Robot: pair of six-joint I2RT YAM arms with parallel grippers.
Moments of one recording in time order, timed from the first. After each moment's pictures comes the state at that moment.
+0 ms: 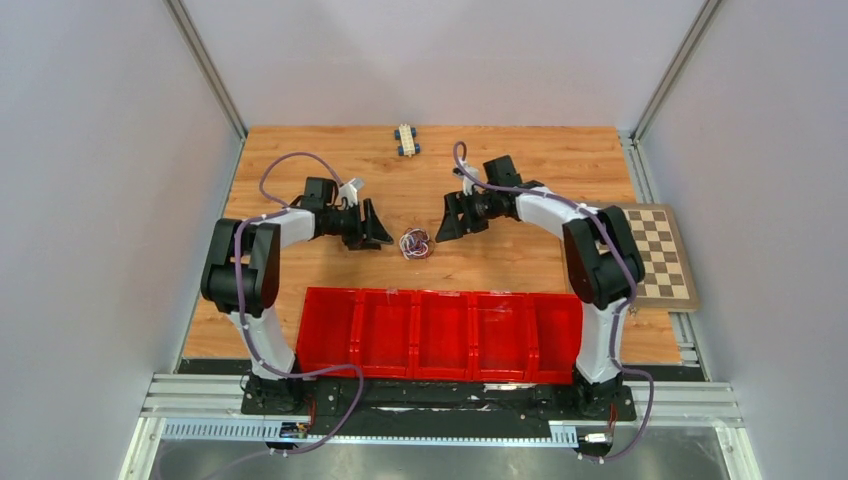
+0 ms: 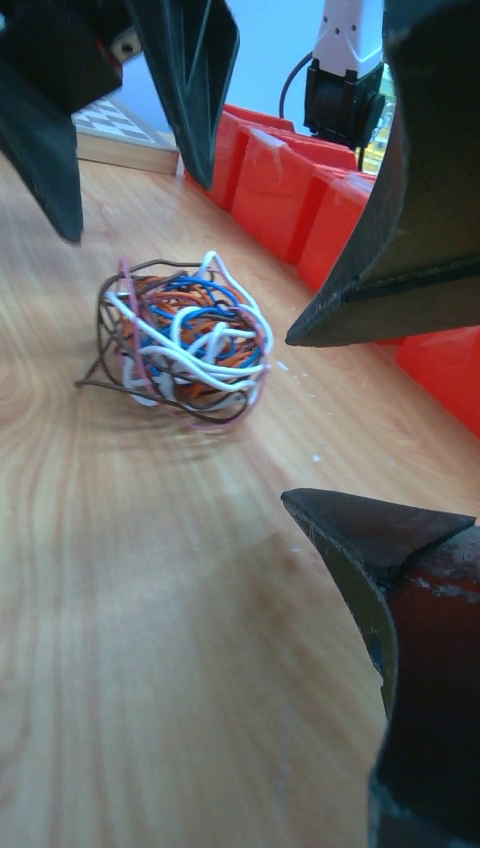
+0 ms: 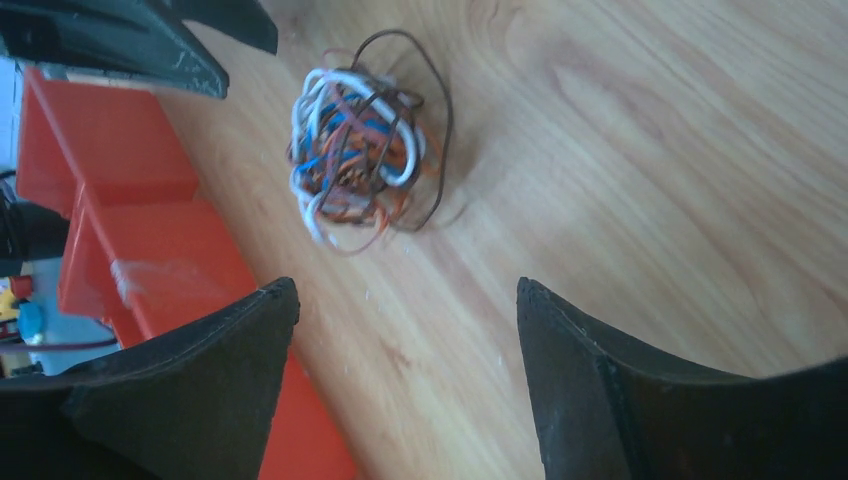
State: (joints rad) left arm -0.14 1.82 1.01 -0.15 0.77 -0.36; right arm 0.37 1.96 1.35 -0.33 -0.72 0.07
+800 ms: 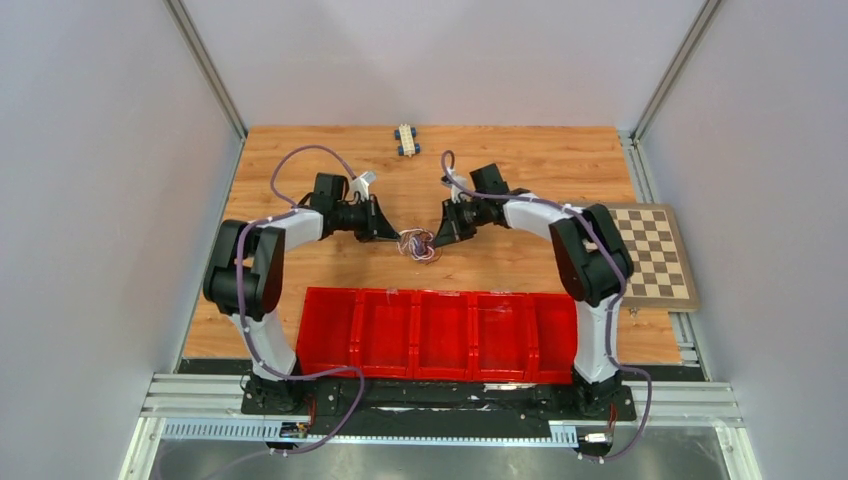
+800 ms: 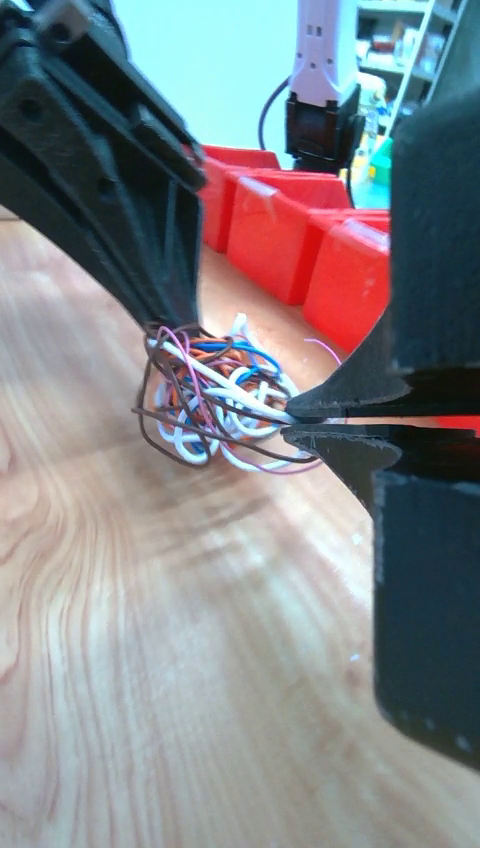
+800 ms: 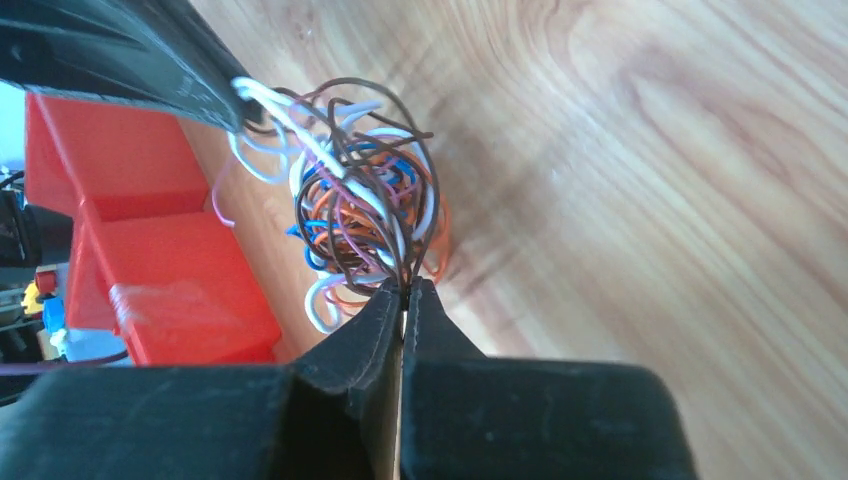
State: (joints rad) left arm -0.21 1.88 1.04 -0.01 0.82 -0.44; right arm 0.45 2.10 1.39 -0.21 -0.75 0.18
